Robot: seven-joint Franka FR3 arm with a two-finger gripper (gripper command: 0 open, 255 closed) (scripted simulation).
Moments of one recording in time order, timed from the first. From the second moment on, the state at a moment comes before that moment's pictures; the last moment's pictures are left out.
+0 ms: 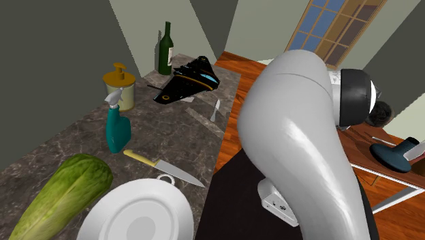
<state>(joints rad) 0.85 0.71 0.98 -1.44 -0.72 1.72 1.83</state>
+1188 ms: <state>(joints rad) 0.85 0.72 0.97 -1.44 -0.73 1.72 1.84</state>
